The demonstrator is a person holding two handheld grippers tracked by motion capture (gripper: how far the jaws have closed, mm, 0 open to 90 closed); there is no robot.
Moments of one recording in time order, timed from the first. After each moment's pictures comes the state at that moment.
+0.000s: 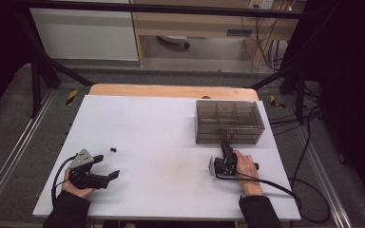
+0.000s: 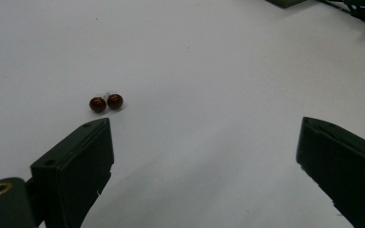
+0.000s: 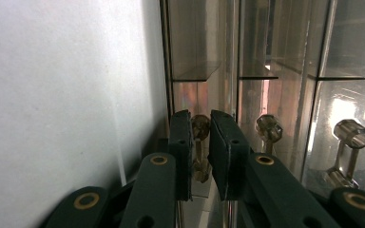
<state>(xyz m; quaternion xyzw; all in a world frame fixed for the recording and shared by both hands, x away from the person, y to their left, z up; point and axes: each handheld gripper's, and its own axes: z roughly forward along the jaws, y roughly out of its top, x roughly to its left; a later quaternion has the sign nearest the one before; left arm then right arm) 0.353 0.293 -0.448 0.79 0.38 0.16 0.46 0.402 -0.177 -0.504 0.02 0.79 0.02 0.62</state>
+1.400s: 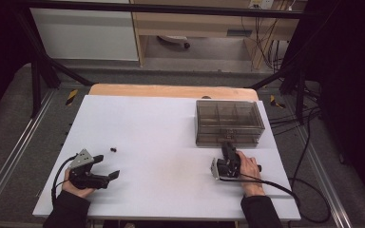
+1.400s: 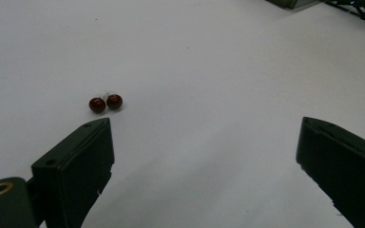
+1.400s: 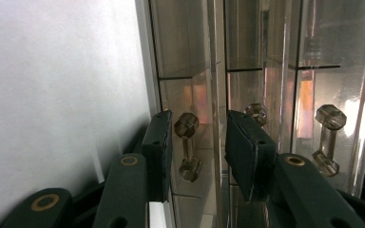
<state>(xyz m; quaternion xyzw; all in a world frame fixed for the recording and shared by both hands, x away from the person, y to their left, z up) 0.353 0.292 -0.448 0.79 0.38 0.16 0.46 0.394 -0.183 -0.495 0.03 0.80 0.04 0.60</state>
